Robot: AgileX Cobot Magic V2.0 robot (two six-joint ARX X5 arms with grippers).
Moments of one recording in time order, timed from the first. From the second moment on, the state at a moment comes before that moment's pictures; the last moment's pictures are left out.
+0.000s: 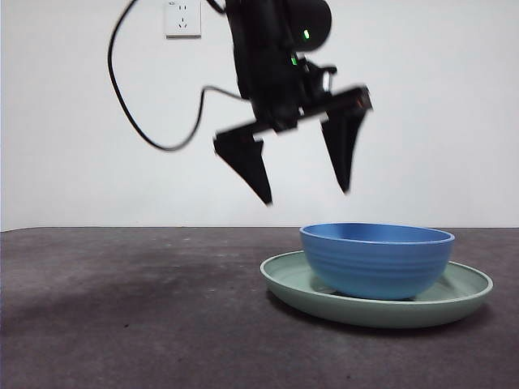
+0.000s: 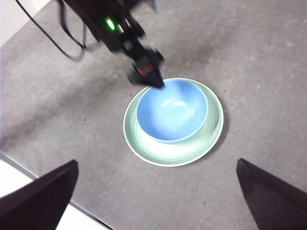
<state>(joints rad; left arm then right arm) -0.74 2.18 2.09 -1.14 0.10 -0.11 0.15 0.58 1.13 -1.19 -0.41 0.01</state>
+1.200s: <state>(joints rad) -0.70 1.31 1.81 -1.41 0.10 -0.02 0.15 0.82 1.13 -1.15 -0.41 0.01</state>
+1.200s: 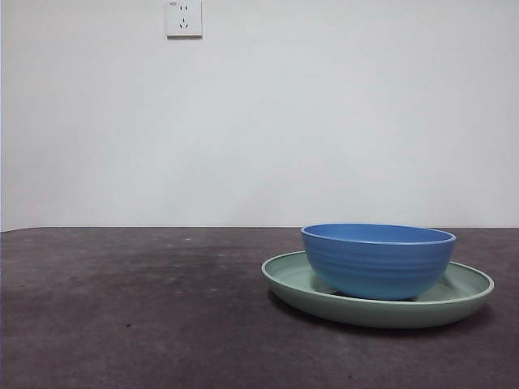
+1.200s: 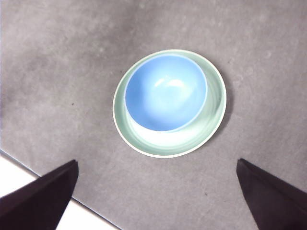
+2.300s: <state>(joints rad) -0.70 0.73 1.09 -0.97 0.10 -0.04 0.15 1.10 1.13 -1.23 -0.21 0.03</state>
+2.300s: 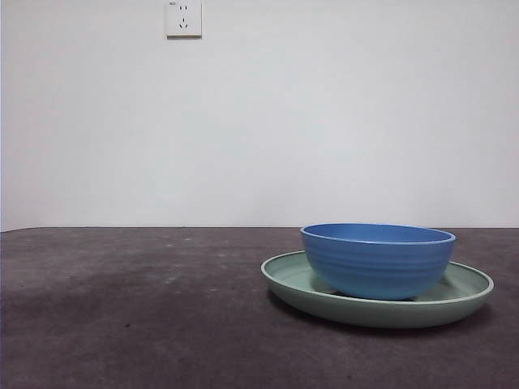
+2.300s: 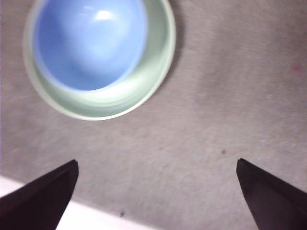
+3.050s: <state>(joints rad) -0.70 0.73 1.09 -0.98 0.10 -0.04 0.15 1.58 1.13 -0.89 -0.16 0.06</state>
